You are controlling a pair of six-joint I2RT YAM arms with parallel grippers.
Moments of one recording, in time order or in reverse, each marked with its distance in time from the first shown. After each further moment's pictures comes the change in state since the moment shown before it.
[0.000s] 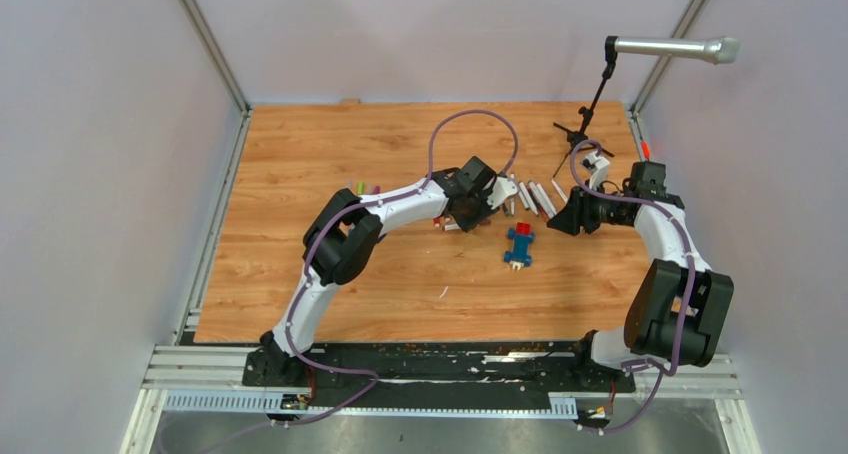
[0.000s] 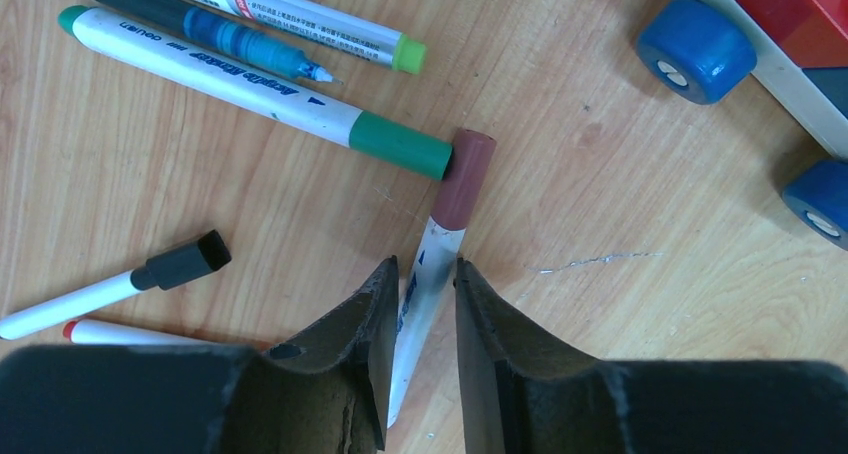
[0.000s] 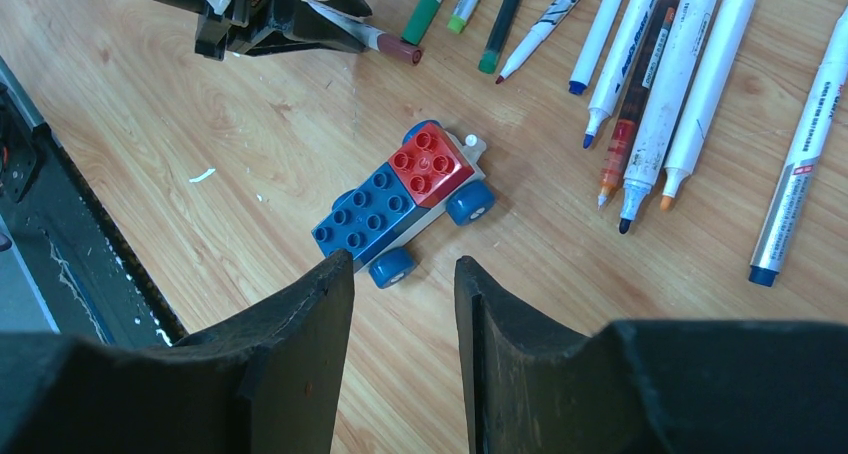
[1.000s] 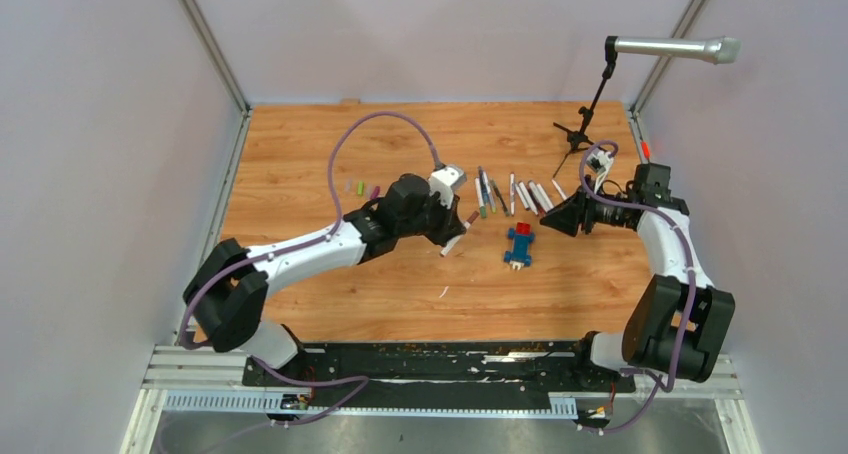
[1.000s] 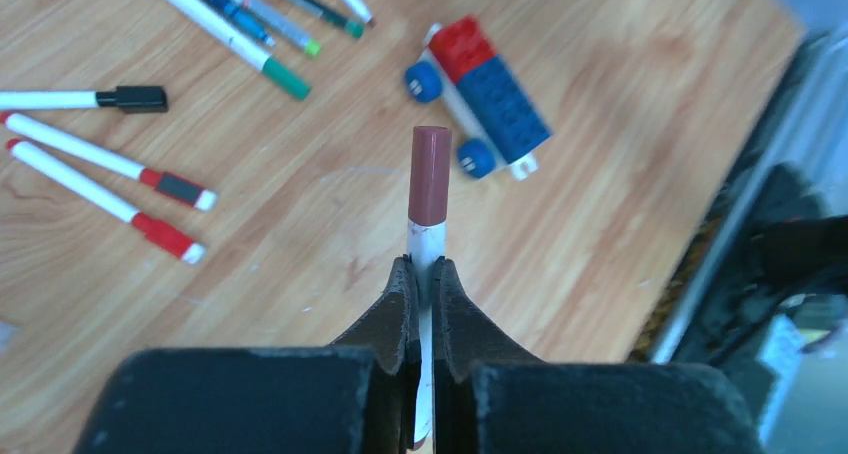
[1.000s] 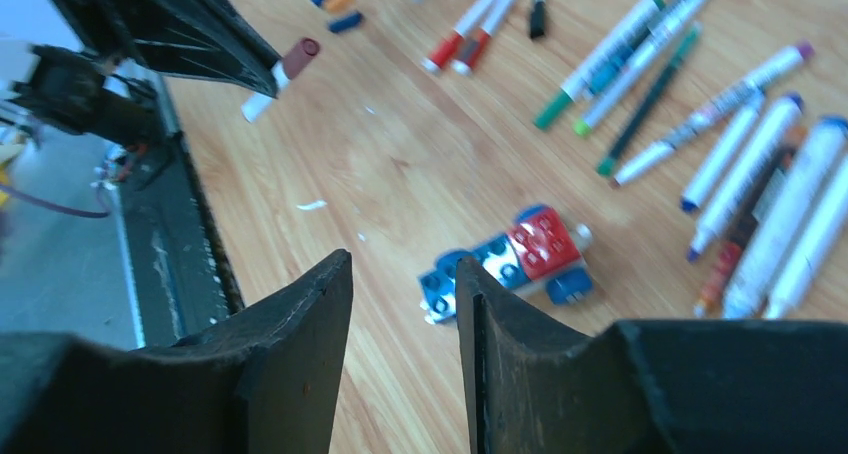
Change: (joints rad) left arm 0.000 -0.671 -0.691 0.444 0.113 -0.456; right arm -0.010 -0.046 -0.004 -0.048 -0.231 -0.074
